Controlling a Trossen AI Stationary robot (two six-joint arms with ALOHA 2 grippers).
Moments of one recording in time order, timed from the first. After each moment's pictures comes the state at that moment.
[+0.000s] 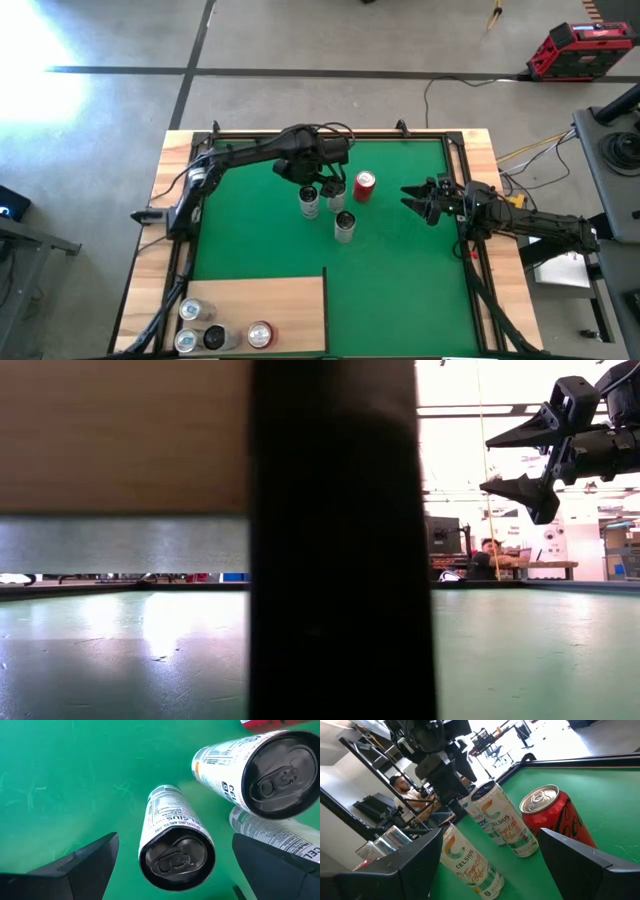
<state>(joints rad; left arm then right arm) 0.22 2.12 2.18 -1.54 -0.01 -0.89 -0.28 0.19 0.01 0.15 -0.08 0.64</state>
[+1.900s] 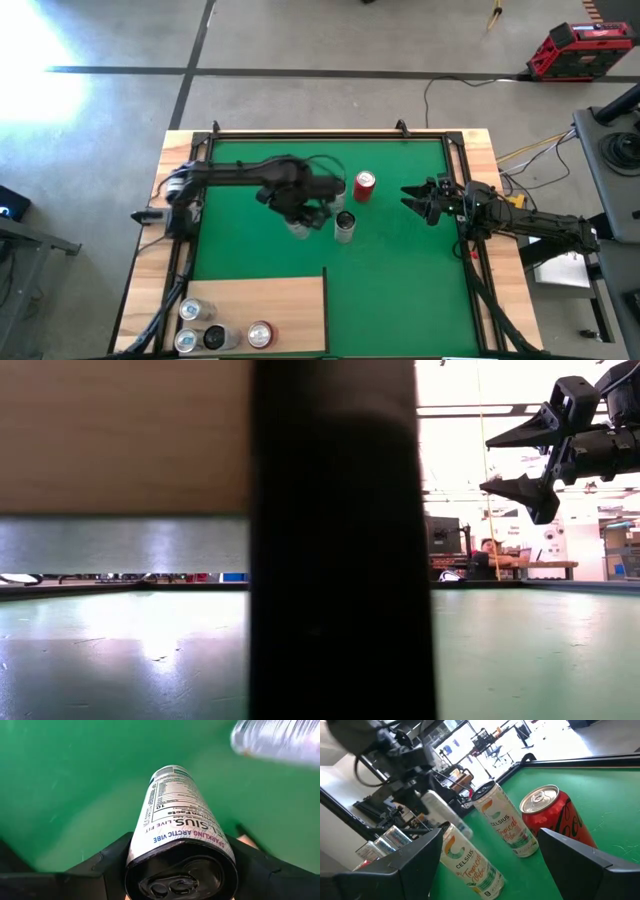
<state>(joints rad) 0.01 1.96 1.99 -1.57 0.06 -1.08 -0.28 0.19 0.01 0.15 -0.08 0.64</state>
